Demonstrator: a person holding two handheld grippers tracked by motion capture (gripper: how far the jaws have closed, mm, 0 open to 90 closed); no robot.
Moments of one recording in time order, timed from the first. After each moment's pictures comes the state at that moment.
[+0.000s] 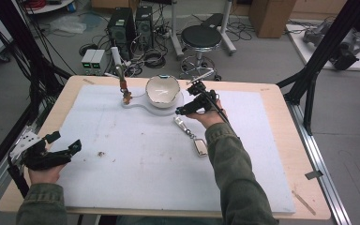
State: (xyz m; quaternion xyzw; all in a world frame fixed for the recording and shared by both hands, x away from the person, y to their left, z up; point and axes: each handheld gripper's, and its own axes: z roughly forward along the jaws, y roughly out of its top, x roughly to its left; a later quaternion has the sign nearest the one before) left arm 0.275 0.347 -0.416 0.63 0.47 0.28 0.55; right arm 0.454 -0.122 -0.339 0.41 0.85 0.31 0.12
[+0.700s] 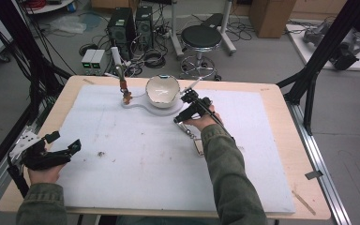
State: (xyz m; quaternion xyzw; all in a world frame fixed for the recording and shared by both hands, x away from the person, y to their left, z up) left arm 0.275 0.348 -0.416 0.63 0.47 0.28 0.55; right arm 0.474 -0.105 -0.385 0.42 0.87 0.23 0.10
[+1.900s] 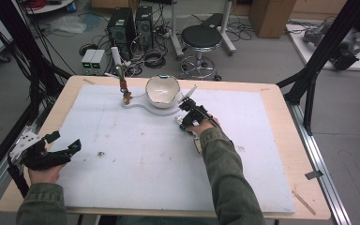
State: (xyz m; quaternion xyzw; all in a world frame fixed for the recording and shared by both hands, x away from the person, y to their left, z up) left arm 0.276 0.348 -0.416 0.63 0.47 0.28 0.55; right arm 0.471 -0.102 -0.411 0.41 0.89 0.19 0.03
